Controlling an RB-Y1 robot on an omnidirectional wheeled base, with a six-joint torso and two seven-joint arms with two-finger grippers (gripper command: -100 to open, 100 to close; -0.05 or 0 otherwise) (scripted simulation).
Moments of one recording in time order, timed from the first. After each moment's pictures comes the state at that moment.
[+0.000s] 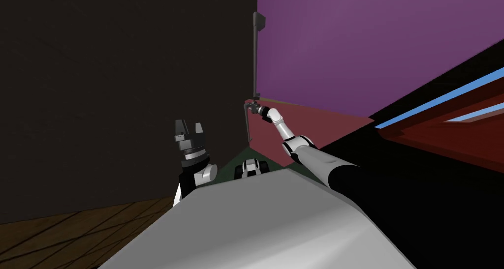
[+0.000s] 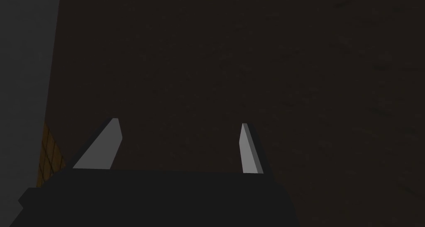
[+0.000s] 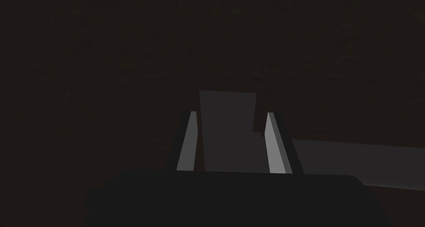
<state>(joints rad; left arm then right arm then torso) 0.47 0.03 -0.05 -2.35 0.01 -0.47 -0.11 -0.74 -0.40 0.12 -1.35 1.70 -0.55 0.80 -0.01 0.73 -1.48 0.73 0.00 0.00</state>
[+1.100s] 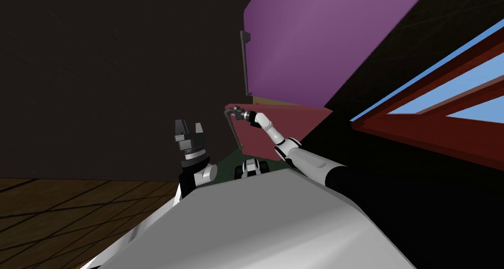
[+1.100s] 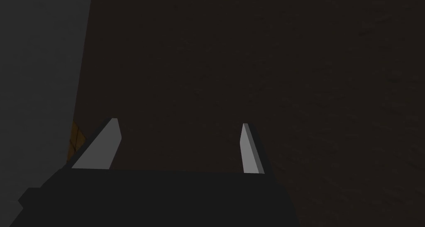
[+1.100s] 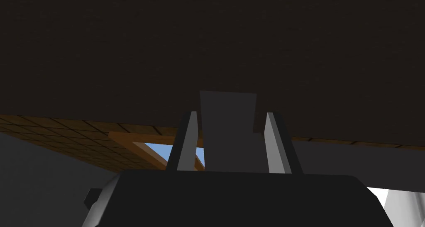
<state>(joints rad) 0.47 0.03 -0.05 -2.35 0.01 -0.47 -0.11 -0.74 -0.23 0.30 -1.49 1.71 -0.61 0.76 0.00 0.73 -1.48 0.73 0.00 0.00</state>
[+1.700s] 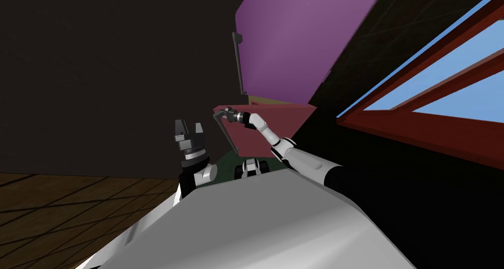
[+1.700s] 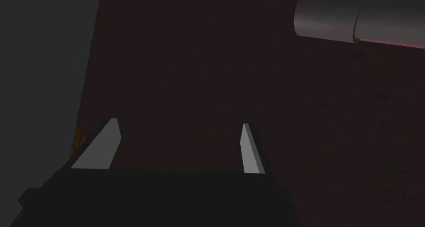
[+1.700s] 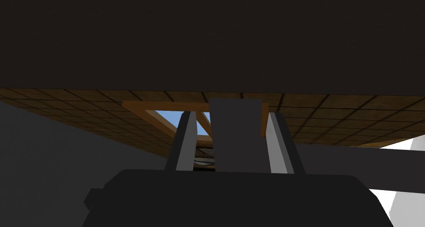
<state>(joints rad) 0.47 0.03 -0.05 -2.35 0.01 -0.47 -0.11 -0.77 -0.14 0.35 -1.48 1.67 -0.62 0.75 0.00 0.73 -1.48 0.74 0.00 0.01</state>
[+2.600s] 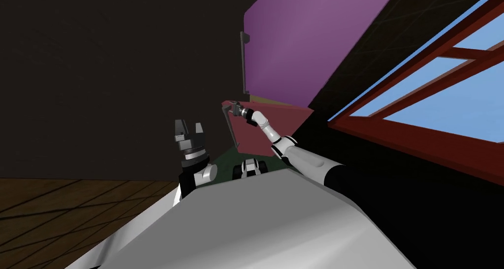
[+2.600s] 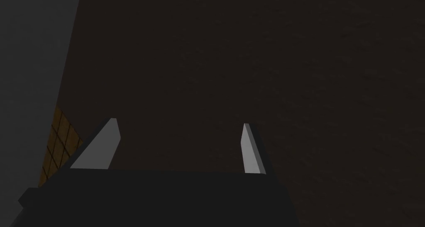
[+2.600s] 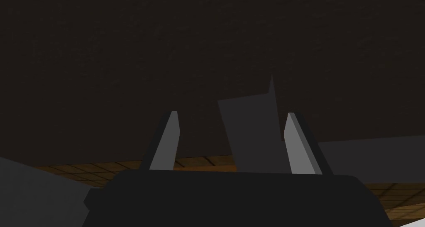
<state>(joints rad) 0.47 0.03 -0.05 -2.35 0.01 -0.47 -0.11 -0.81 -0.16 0.27 -1.36 1.62 -0.46 0.60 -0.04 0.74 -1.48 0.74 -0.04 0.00</state>
